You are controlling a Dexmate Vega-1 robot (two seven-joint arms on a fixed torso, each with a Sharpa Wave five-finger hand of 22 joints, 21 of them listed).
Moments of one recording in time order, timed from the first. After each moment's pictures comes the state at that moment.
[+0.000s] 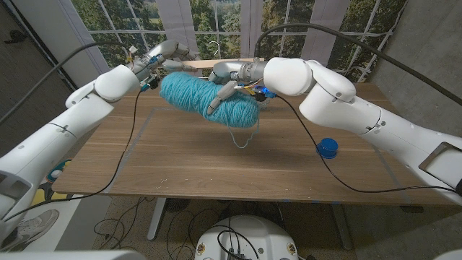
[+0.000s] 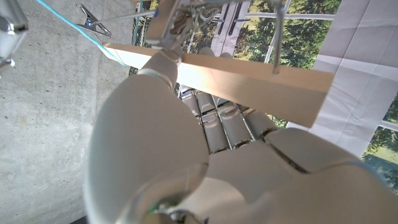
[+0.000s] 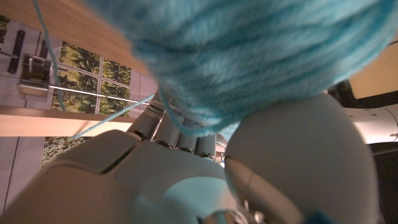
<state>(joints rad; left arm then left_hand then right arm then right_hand) 0.63 0.92 0.35 -1.61 -0.10 -0.28 -0.13 1.22 0.05 0.45 -0.13 0.29 0.92 0.08 0.34 0.22 0.92 -0.04 0.29 0.64 0.99 -0.05 0.50 0.74 0.54 -0.05 1.11 0.18 -0.27 -0.70 -0.96 -2.35 -0.37 -0.67 0.56 0.95 -0.18 0.13 -0.12 0.34 0.81 0.06 0.32 0.22 0.91 0.01 0.65 0.40 0.94 -0.11 0.55 0.81 0.49 -0.05 0.79 0.24</state>
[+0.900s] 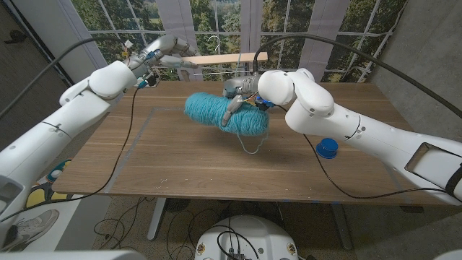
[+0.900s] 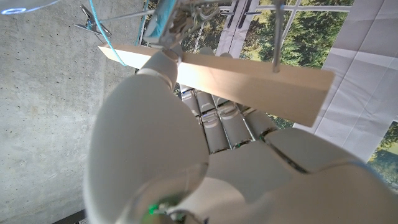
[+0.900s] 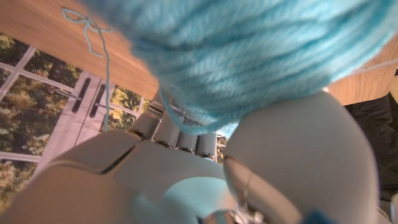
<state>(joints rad) 0.66 0.95 0.31 -1.68 -0.15 -0.27 -0.14 1.22 0.05 0.45 -0.13 0.29 0.92 0.08 0.34 0.22 0.95 -0.04 0.28 0.64 1.00 -0.05 0.49 0.74 0.54 -0.05 1.12 0.18 -0.27 -0.64 -1.05 -2.20 -0.61 -0.78 0.76 0.96 -0.19 0.11 -0.11 0.35 0.84 0.06 0.29 0.21 0.92 0.01 0.63 0.39 0.94 -0.10 0.51 0.82 0.48 -0.05 0.82 0.22</state>
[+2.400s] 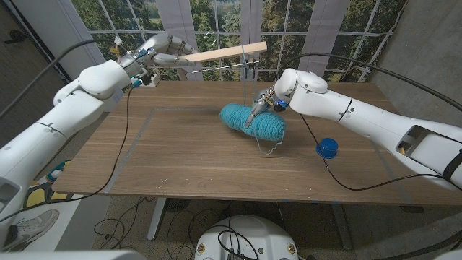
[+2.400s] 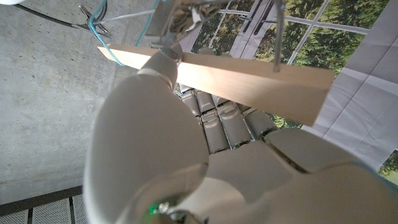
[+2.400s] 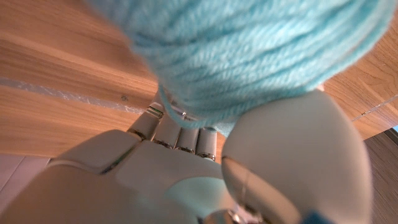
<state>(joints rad) 0.66 0.96 0.28 -1.64 -0.33 -0.30 -0.26 1.22 0.05 0.45 -0.13 0.28 0.92 0.08 0.34 0.22 0.94 -0.04 0.27 0.67 1.00 -0.05 0.48 0.75 0.53 -0.05 1.13 0.18 -0.17 -0.63 -1.06 -1.84 -0.25 -0.85 0.71 0.98 -0.16 0.09 -0.10 0.36 0.84 0.06 0.27 0.21 0.92 0.01 0.61 0.41 0.92 -0.09 0.47 0.80 0.46 -0.04 0.83 0.21</state>
